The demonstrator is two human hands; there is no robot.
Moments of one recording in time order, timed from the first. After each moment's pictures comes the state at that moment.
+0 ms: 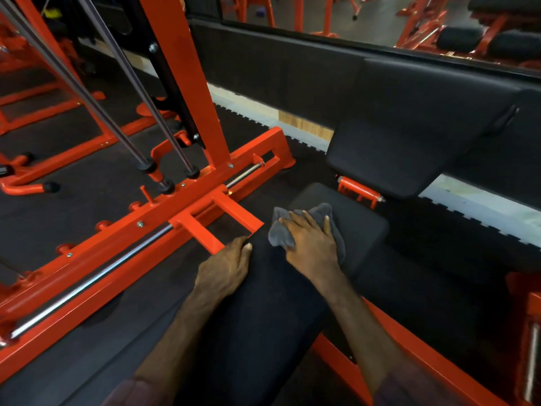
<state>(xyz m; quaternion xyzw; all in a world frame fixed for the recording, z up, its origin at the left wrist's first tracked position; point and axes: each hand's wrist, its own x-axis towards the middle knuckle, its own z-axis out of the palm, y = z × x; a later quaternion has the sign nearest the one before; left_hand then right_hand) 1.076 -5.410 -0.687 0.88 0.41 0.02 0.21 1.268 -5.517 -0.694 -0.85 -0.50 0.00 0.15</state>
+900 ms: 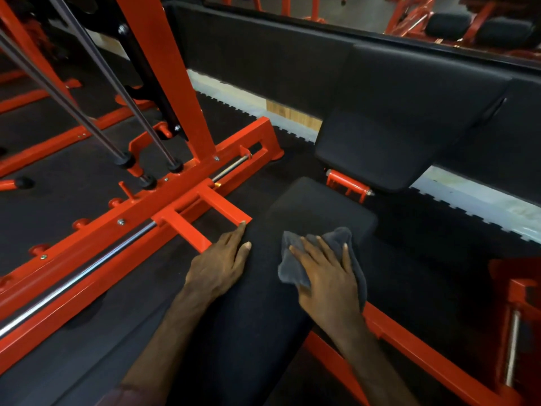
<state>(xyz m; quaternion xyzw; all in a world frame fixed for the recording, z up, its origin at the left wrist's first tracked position) 1.095 -5.405 -0.694 0.91 0.35 0.03 0.21 1.244 -5.608 -0.700 -0.85 -0.50 -0.05 0.18</state>
